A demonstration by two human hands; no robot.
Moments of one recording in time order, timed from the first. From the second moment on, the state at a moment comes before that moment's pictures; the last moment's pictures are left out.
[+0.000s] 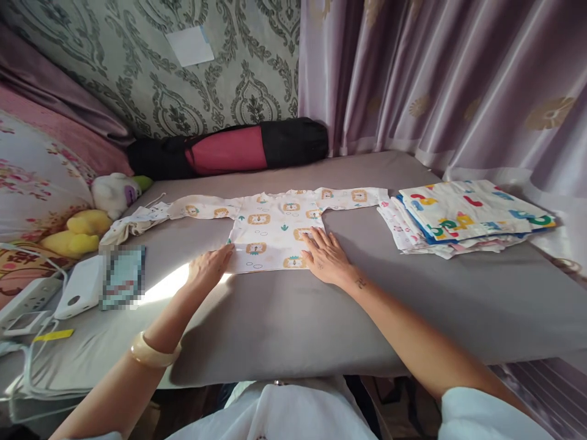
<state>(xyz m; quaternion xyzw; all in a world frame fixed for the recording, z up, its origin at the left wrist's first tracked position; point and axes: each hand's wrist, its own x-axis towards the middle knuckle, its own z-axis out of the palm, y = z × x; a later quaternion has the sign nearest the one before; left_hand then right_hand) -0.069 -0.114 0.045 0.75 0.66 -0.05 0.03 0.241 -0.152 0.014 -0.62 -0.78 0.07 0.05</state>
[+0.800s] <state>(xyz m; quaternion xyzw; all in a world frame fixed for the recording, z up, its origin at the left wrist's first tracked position) 0.040 0.043 0.005 0.77 0.63 0.09 0.06 0.204 0.008 0.012 -0.71 -0.70 0.07 0.09</state>
